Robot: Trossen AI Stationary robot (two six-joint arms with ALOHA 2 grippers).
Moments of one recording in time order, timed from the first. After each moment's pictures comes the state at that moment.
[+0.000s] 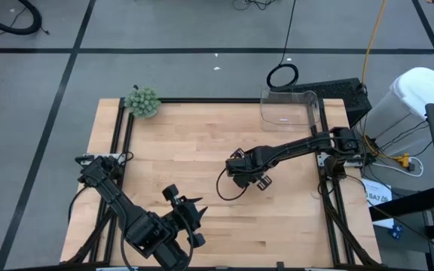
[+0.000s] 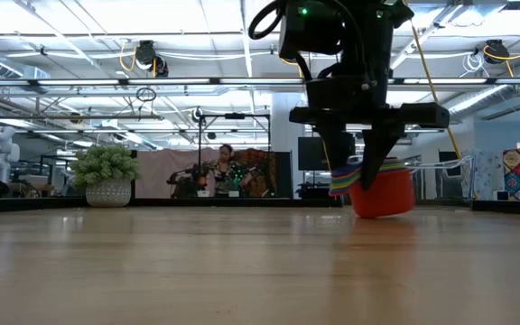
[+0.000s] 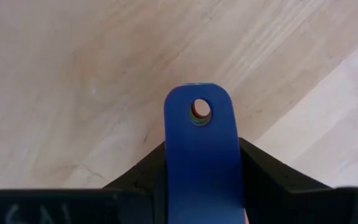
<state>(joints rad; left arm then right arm) -0.74 2.01 2.15 -1.44 -0.97 -1.03 0.08 1.83 1.26 -0.91 0.16 -0.68</state>
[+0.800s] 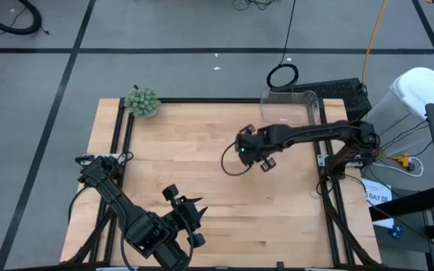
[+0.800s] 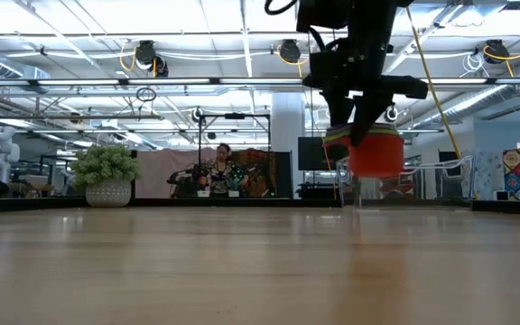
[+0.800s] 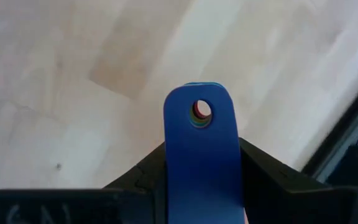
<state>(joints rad) -0.74 2.01 2.15 -1.44 -0.97 -1.03 -0.07 1.64 1.26 -0.98 0.29 -0.68</state>
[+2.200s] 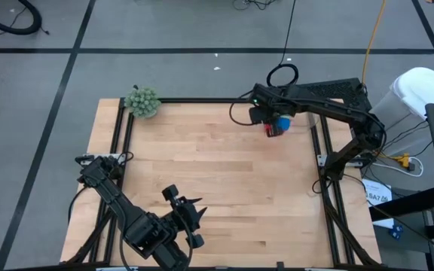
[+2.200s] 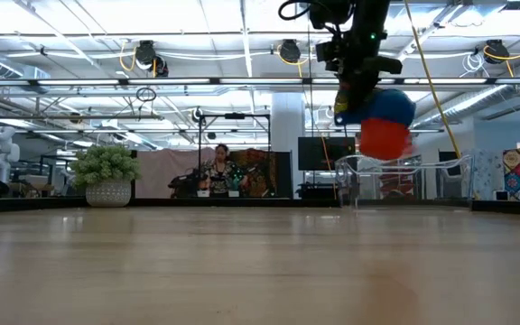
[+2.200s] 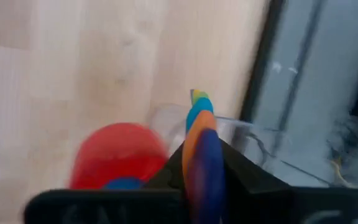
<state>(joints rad) -0.74 2.01 2.15 -1.44 -0.97 -1.00 -0.41 1.56 1.47 -1.16 0.26 -0.68</state>
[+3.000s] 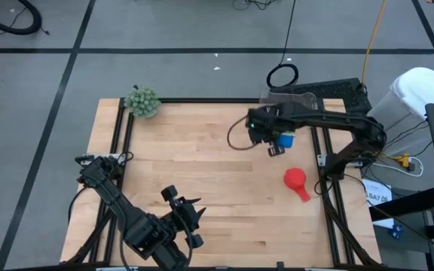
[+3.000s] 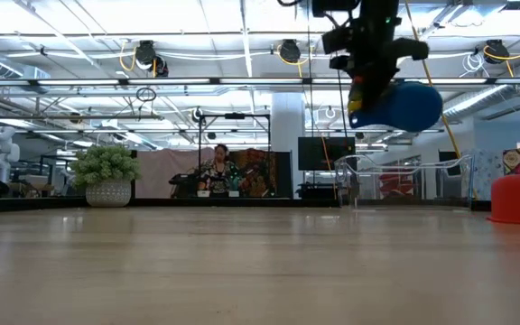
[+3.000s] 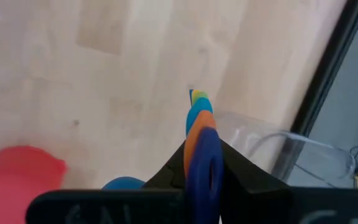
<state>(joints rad) -0.75 2.01 2.14 -1.46 -0.97 -1.03 -0.22 1.55 1.42 -1.28 0.23 -0.52</state>
